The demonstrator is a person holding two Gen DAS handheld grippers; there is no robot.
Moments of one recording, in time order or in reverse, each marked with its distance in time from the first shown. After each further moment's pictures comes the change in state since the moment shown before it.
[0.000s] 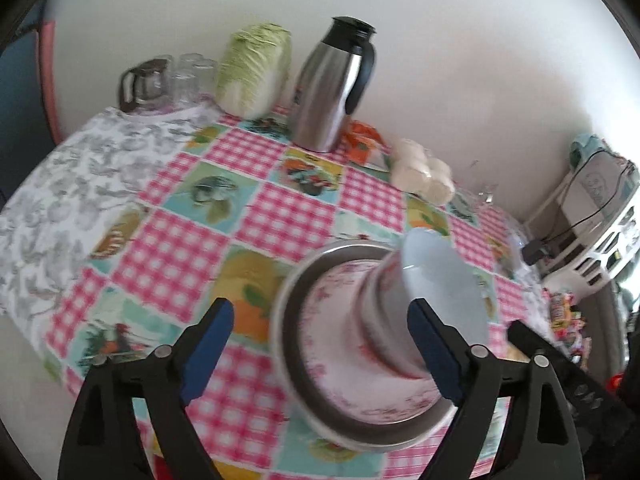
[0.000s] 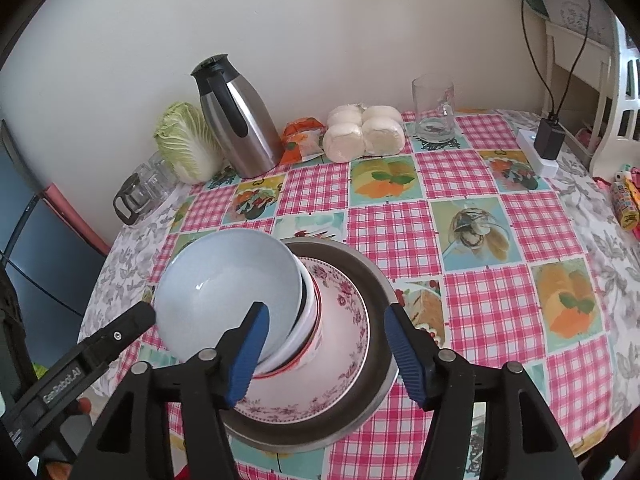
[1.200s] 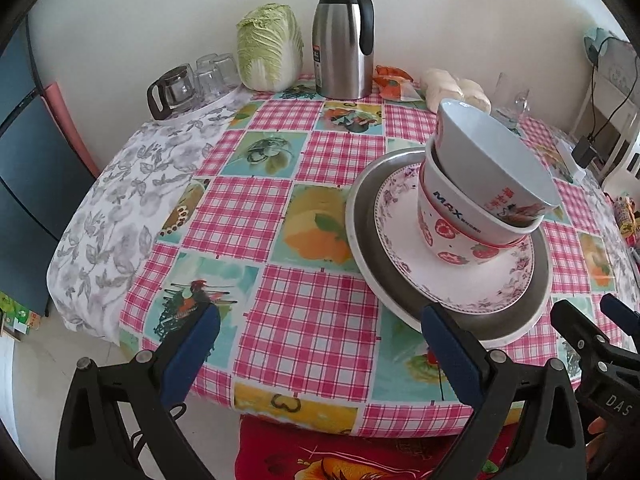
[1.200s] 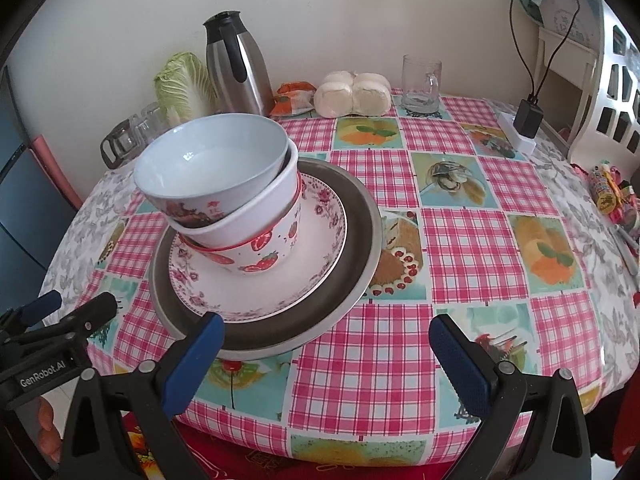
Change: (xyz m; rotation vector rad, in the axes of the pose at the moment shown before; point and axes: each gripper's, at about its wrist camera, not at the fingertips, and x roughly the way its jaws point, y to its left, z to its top) left arm -0.010 0.002 -0.063 0.228 0.099 0.251; right arm 0.000 0.001 -0.085 -0.104 0.030 -0.107
